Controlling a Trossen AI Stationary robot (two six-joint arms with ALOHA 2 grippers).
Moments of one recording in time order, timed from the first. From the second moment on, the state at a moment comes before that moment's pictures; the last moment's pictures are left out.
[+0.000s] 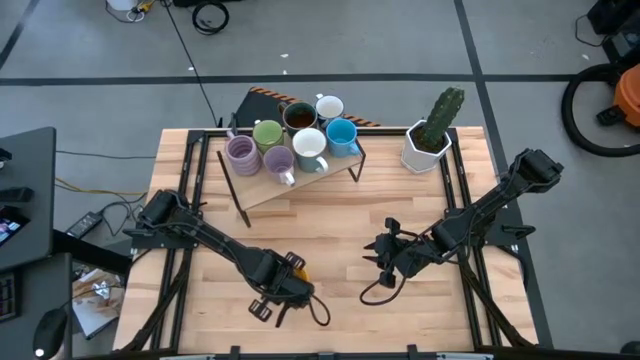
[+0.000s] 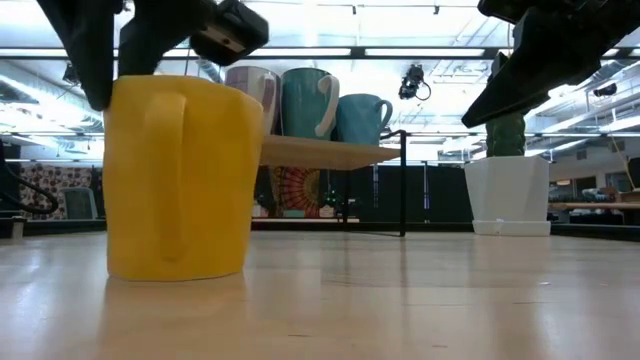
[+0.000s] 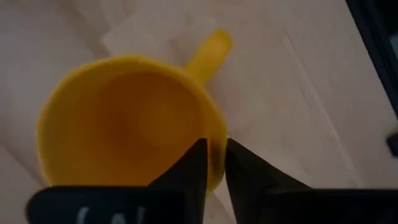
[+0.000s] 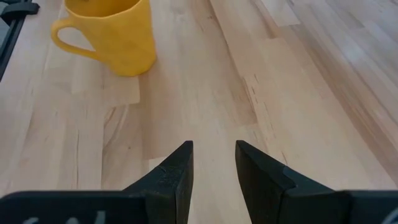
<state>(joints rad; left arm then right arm) -0.50 1.92 1.56 -1.01 0.04 0.11 0.56 1.37 0.71 -0.15 0.55 0.55</state>
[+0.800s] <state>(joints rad) -0.48 1.92 1.63 -0.95 -0.07 -0.80 0.56 1.37 0.71 -0.14 0.55 0.55</state>
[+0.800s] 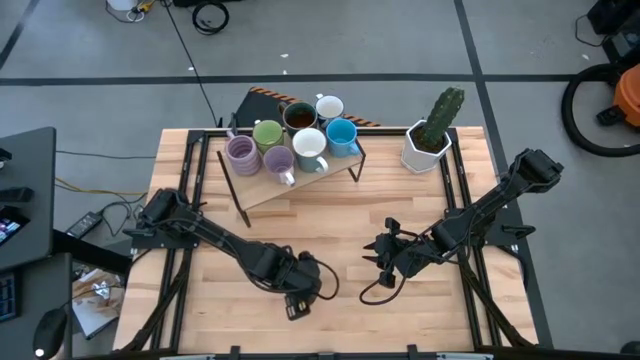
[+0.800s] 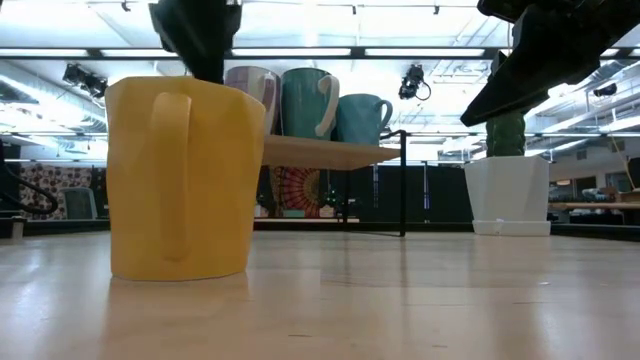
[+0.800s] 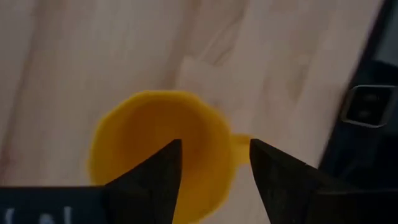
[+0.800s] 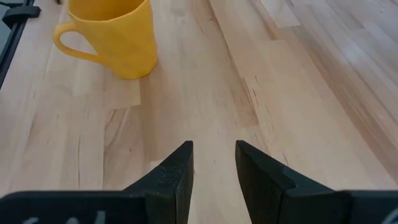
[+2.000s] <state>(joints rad) -0.51 2.01 1.63 -0.95 -0.17 -0.63 0.56 1.37 0.71 -0.13 0.56 0.53</state>
